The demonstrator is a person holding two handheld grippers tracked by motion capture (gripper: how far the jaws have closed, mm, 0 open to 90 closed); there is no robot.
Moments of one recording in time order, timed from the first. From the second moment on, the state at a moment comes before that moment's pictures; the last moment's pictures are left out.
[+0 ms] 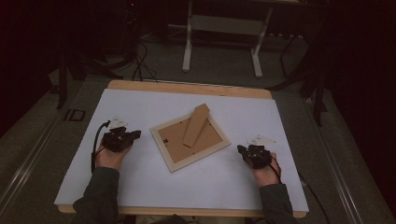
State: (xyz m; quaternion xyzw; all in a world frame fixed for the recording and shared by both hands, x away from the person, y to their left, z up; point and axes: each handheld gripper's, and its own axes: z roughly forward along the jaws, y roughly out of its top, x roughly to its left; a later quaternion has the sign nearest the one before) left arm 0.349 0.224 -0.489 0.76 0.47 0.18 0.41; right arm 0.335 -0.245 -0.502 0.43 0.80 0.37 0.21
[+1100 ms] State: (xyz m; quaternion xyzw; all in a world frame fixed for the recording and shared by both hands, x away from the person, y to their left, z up) left arm 0.427 0.196 -0.514 0.77 0.47 0.18 0.39; right arm 0.346 -0.219 -0.517 0.42 0.81 0.37 0.20
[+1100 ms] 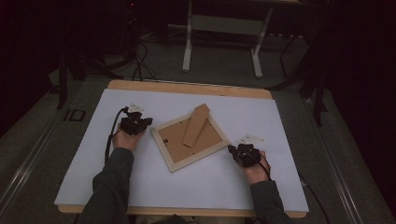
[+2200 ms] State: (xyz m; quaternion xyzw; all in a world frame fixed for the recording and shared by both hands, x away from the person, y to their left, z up) left arm 0.430 0.184 -0.527 0.81 0.44 0.17 0.35; right arm 0.358 -0.211 -0.530 0.43 0.80 0.36 0.18
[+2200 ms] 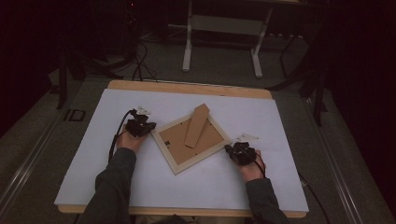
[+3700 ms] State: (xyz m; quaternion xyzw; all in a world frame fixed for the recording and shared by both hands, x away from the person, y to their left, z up) left arm 0.330 0.132 -0.529 0.85 0.35 0.10 0.39; right arm 0.377 -0.226 -0.531 0.47 0.79 0.35 0.17
